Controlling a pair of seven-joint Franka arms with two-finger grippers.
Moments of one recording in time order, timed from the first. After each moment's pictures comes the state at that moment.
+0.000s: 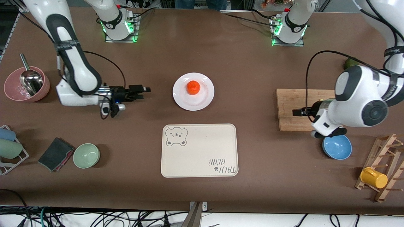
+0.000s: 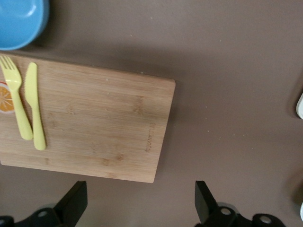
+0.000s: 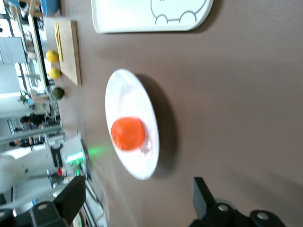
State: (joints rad) left arm 0.28 0.46 -0.42 -1.57 0.08 1.66 -0.33; right arm 0.07 0.40 0.12 -2.12 1.06 2.02 -0.74
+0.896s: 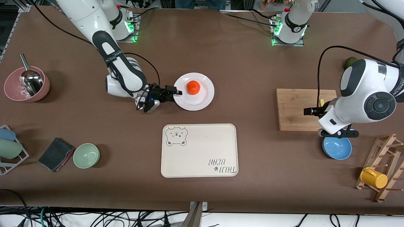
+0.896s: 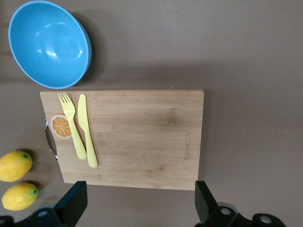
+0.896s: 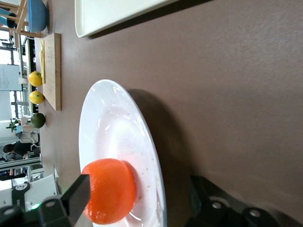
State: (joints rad) left arm 0.26 0.44 -0.44 -1.54 0.25 1.63 -0.21; right arm 0.22 0.54 0.28 -2.16 1.44 2.42 -0.99
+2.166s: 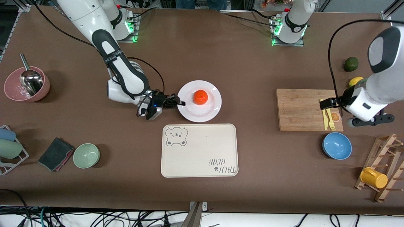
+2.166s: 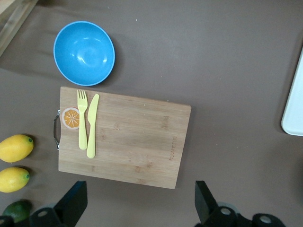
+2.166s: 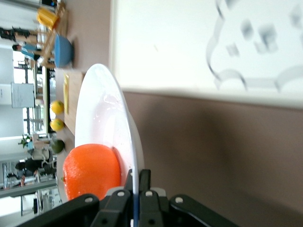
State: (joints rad) left arm -0.03 0.20 -0.01 -1.59 0.01 1.66 -0.21; right arm 0.22 0.57 0.28 -1.94 1.36 2.41 -0.79
